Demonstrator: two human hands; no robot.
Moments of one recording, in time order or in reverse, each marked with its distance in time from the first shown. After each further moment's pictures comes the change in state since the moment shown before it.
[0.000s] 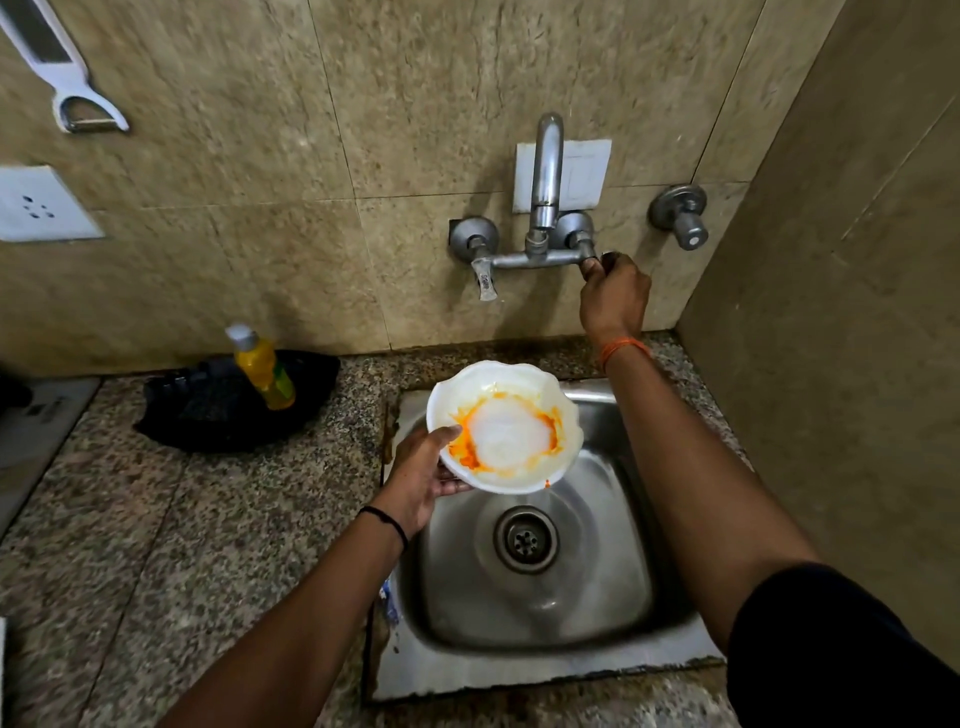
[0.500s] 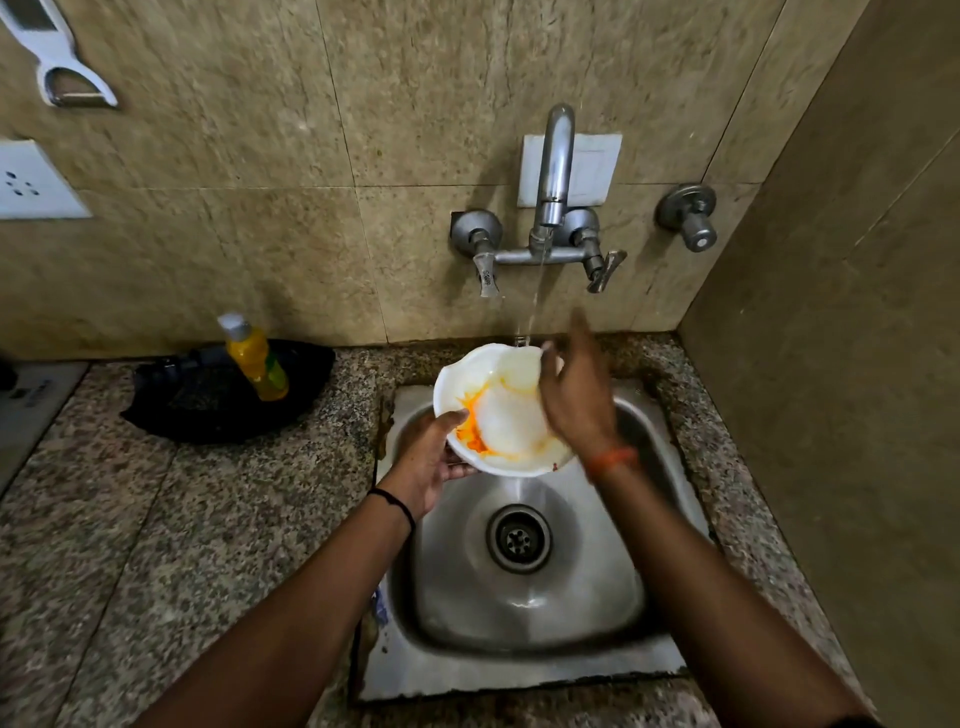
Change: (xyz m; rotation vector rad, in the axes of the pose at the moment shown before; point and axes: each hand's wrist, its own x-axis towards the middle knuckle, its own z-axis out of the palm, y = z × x) left_hand 0.019 0.002 0.014 -0.026 -0.062 -0.019; right_hand -0.106 0.015 -0.013 0.007 -0.339 -0.138
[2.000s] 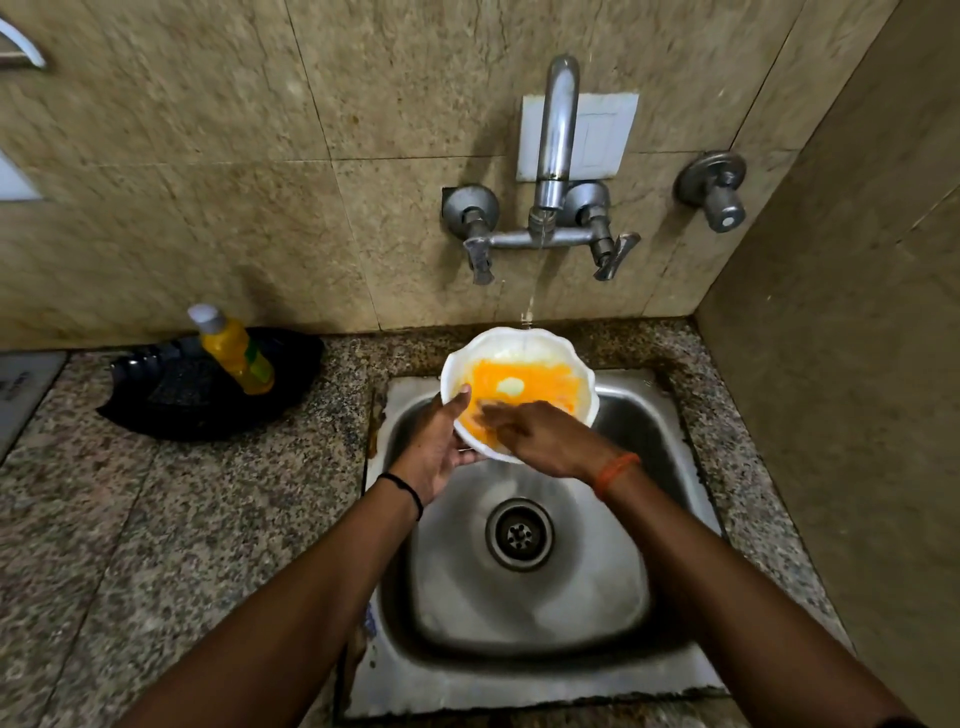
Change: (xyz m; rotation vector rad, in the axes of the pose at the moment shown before) left_hand 0.045 -0.006 0.010 -0.009 -0.025 -0.015; right_hand 0.005 0.039 0.022 -0.251 -0.860 -0.242
